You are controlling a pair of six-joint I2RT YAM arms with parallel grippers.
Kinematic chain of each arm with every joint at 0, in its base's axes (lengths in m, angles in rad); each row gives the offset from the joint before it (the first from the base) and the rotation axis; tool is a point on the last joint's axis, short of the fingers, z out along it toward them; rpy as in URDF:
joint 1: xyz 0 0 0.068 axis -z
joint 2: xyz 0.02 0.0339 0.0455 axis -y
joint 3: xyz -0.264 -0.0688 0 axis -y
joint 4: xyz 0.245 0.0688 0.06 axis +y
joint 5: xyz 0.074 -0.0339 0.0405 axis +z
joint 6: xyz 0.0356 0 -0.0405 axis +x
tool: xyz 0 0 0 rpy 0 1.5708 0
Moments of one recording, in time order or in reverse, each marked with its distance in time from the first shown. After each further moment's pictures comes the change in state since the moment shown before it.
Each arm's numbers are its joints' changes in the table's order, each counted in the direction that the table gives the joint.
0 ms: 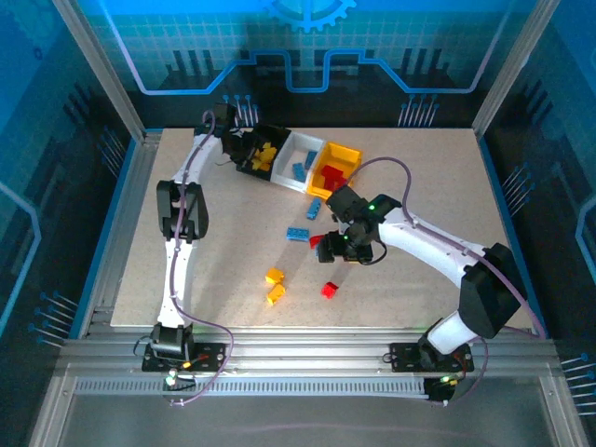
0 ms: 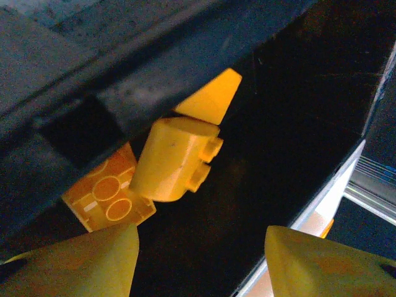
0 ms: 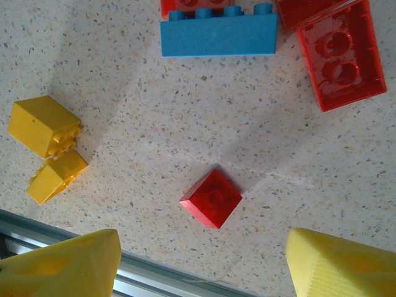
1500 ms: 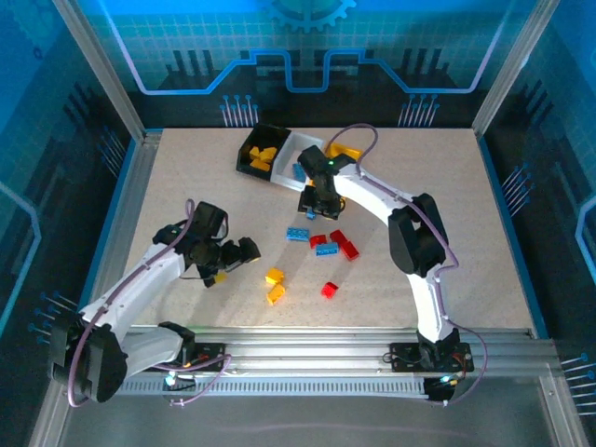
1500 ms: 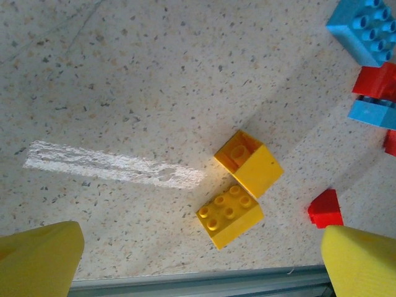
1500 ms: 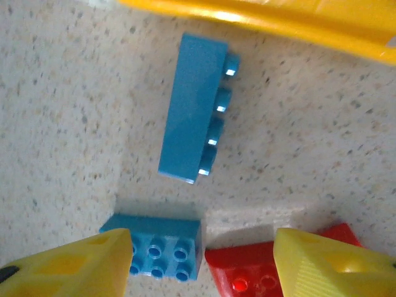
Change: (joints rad) left arm 0.263 1.439 -1.598 0.079 0.267 0.233; right arm 0.095 -0.615 0.641 0.001 -0.162 0.184
